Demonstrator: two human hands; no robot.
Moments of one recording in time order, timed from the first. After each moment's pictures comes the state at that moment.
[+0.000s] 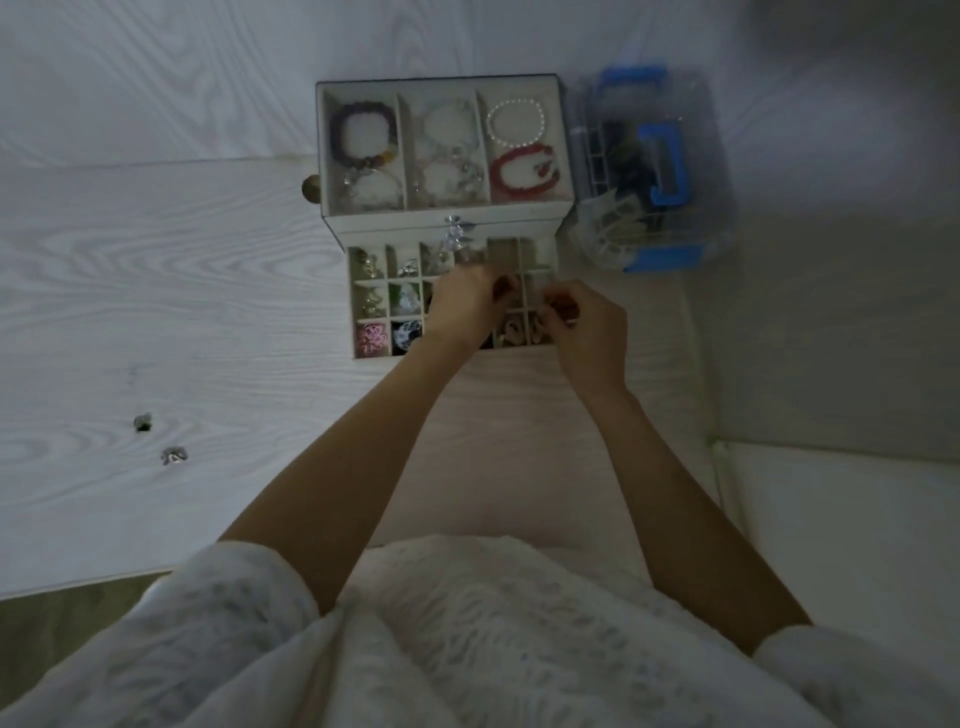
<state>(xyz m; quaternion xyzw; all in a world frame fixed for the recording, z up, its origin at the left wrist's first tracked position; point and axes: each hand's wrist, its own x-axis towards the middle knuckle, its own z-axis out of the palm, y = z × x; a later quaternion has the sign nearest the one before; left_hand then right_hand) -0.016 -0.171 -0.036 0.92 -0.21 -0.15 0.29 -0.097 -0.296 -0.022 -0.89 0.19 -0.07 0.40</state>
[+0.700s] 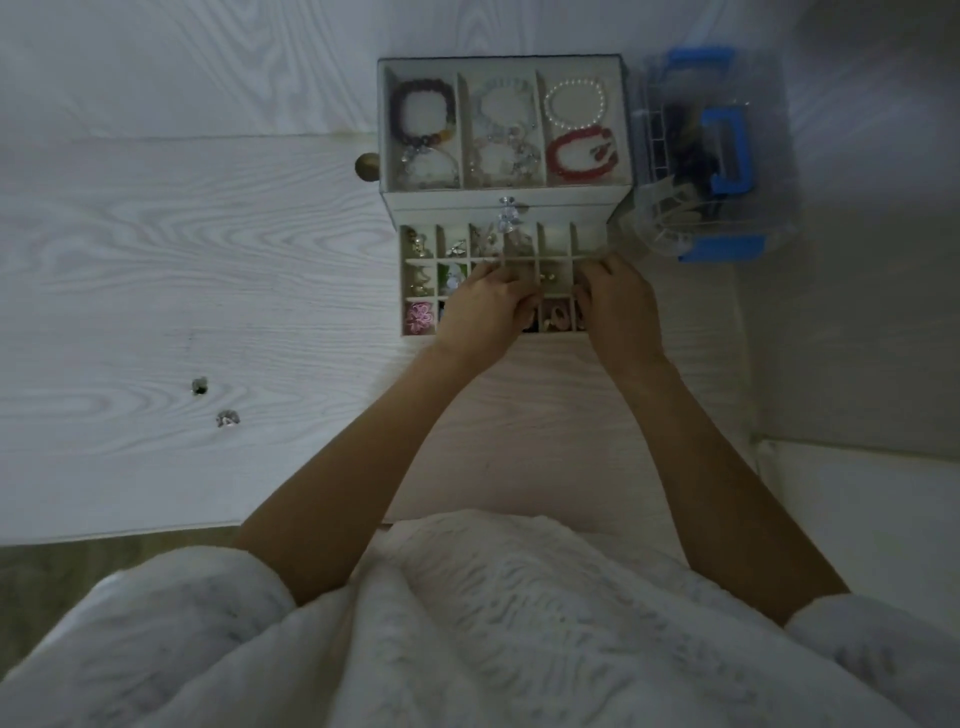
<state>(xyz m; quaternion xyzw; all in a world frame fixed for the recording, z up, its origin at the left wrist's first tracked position) -0.046 -0.132 -0.023 0.92 -0.30 -0.07 0.24 -0.077 -0.295 -0.033 -0.98 0.04 -0.05 0.18</state>
